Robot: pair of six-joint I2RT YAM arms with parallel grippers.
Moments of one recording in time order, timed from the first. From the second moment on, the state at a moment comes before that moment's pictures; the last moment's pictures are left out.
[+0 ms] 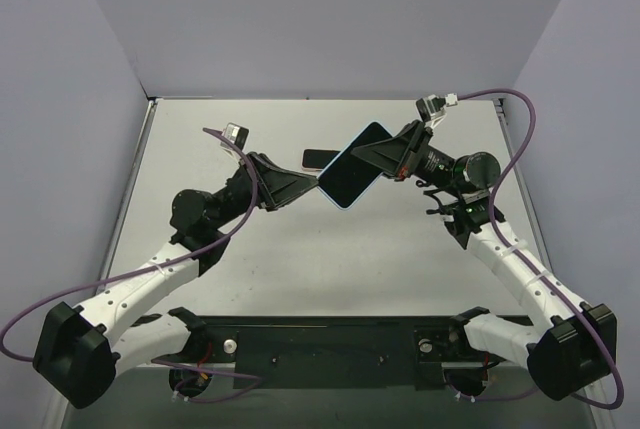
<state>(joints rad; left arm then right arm) -0.61 1.05 0.68 0.93 0.54 -1.48 0.39 1.10 0.83 0.75 -0.75 1.41</state>
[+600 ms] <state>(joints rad) -0.61 1.07 0.69 0.86 0.56 -1.45 0.41 1.08 0.83 0.61 -0.72 1.32</state>
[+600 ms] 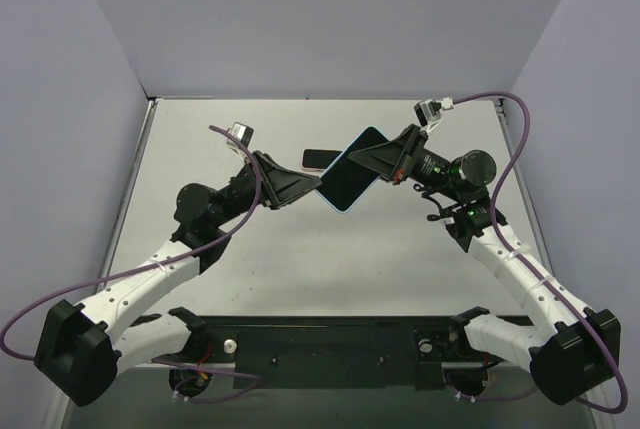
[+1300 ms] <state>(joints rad) -0.60 1.08 0.69 0.86 0.56 -1.46 0.40 1.07 0.83 0.54 -0.67 1.32</state>
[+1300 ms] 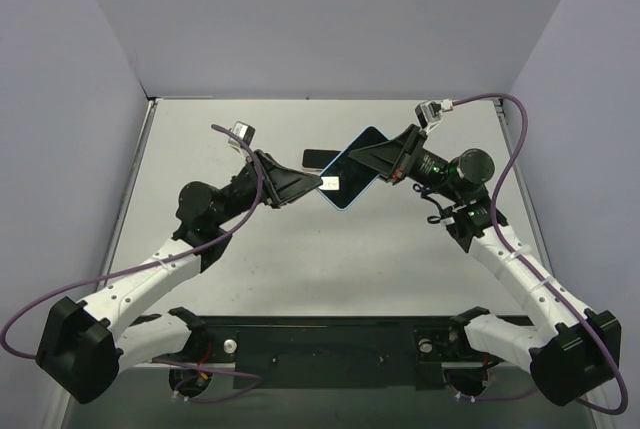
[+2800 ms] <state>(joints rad) -0.61 1.34 0.80 1.38 0.60 -1.43 0.39 1.26 0.87 0.98 -0.65 1.86</state>
